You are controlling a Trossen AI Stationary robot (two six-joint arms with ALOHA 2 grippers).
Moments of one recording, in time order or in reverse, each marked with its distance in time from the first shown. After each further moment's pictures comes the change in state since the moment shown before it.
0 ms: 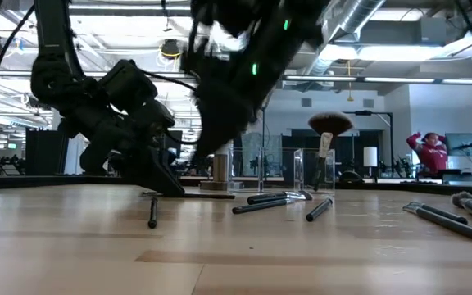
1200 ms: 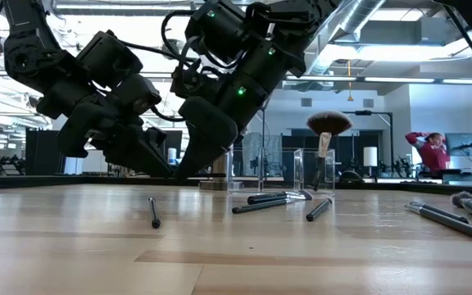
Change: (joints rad) left arm -0.122 -0.195 -0.035 -0.060 -0.130 -0.019; right arm -0.064 0.055 0.000 0.134 -0.128 -0.054
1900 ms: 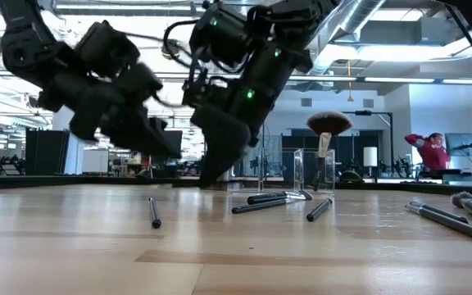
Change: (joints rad) left arm 0.000 -0.076 0.002 0.018 -0.055 -0.047; right arm -0.004 -0.020 -0.002 -0.139 0.028 0.111
